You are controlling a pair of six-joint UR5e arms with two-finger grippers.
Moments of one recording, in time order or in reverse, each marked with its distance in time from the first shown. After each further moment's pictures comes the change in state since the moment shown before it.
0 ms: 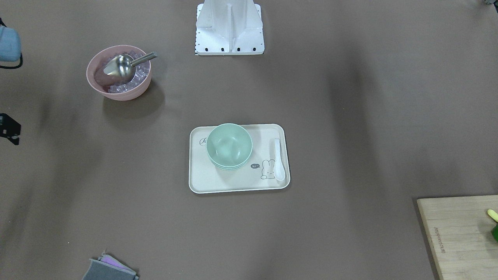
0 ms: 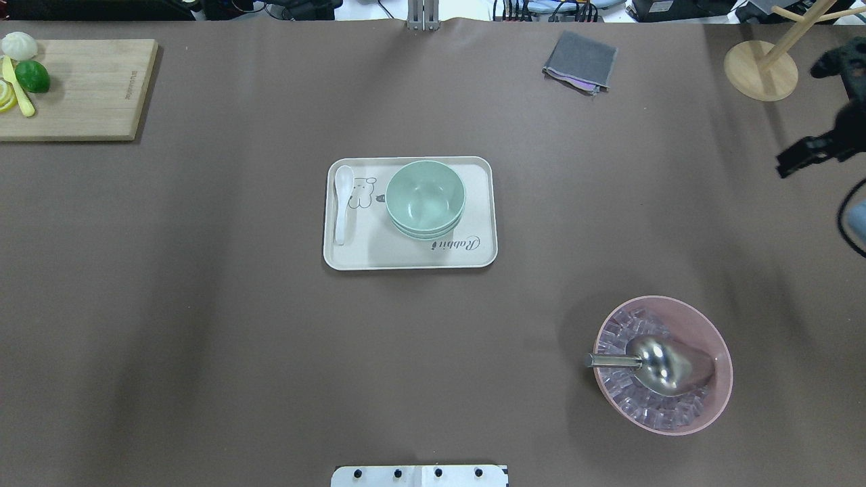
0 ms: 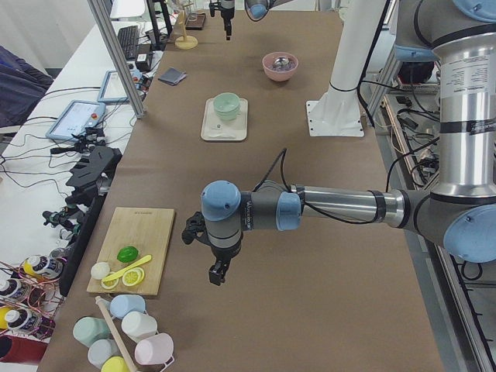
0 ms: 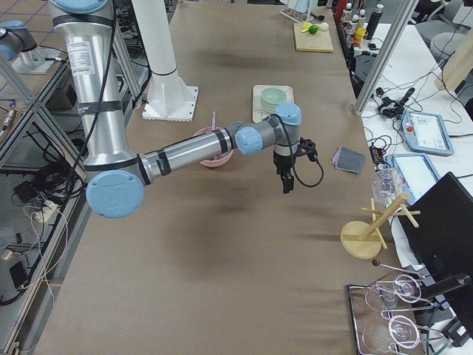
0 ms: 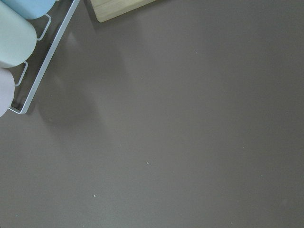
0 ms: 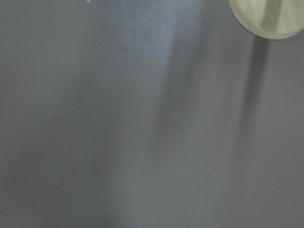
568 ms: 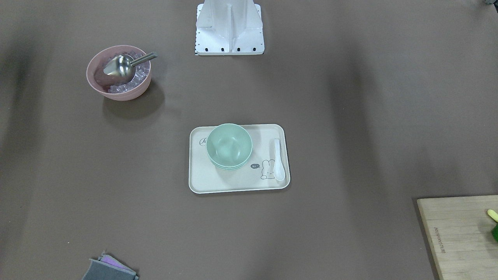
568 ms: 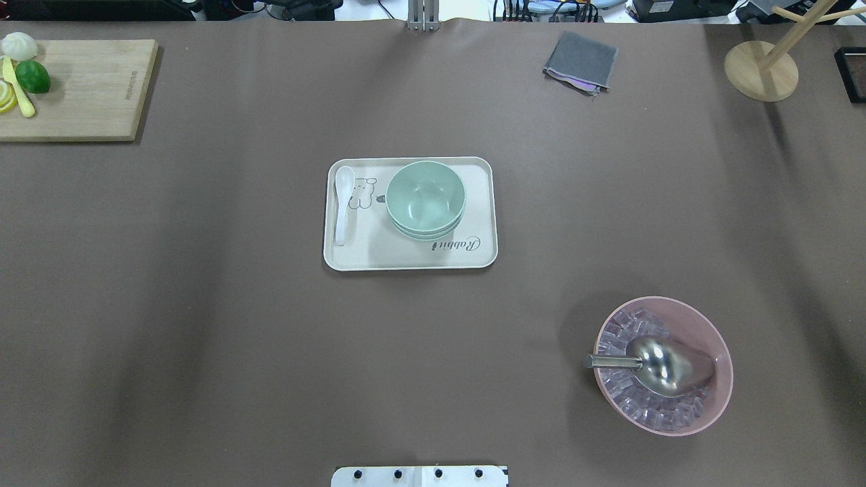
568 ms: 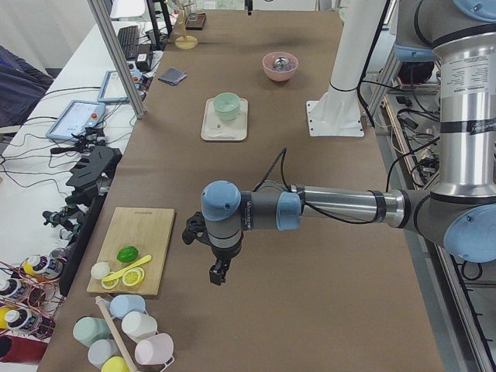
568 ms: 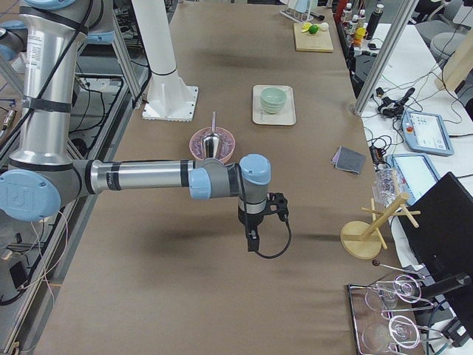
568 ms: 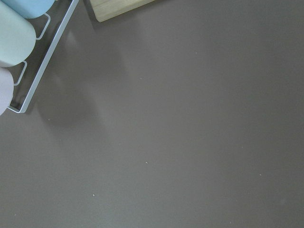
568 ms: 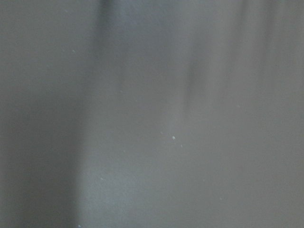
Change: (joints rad) left arm 0.000 0.007 0.002 0.007 -0.010 -0.006; right arm 0.230 -0.258 -0.003 -0.004 0.042 -0.256
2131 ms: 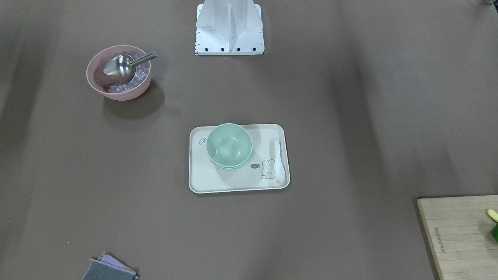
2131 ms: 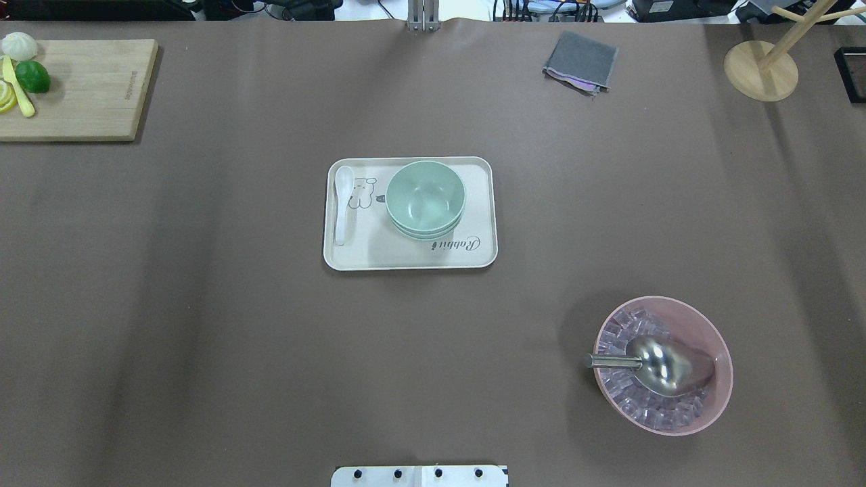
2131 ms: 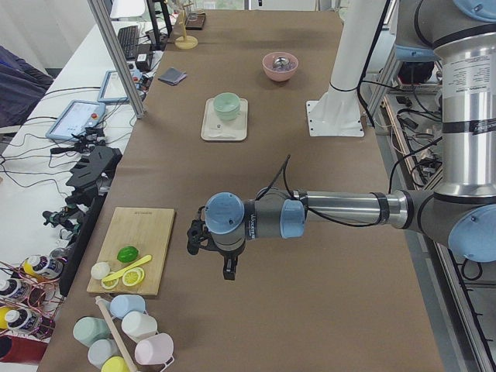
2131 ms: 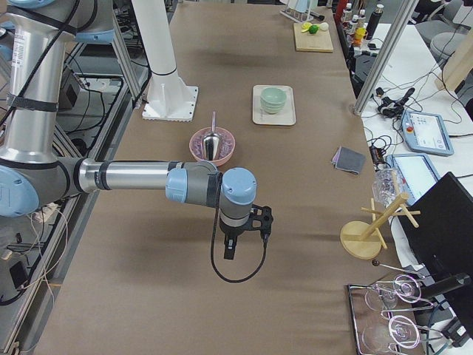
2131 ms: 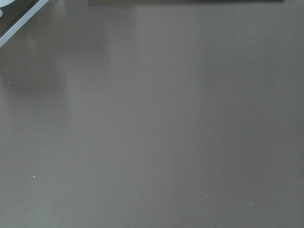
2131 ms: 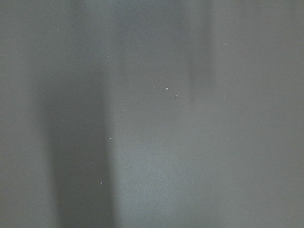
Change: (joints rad) left arm -0.003 0.016 0.026 -0.026 -0.164 -0.290; right arm 0.130 -0.031 0.047 -0.189 0.142 -0.022
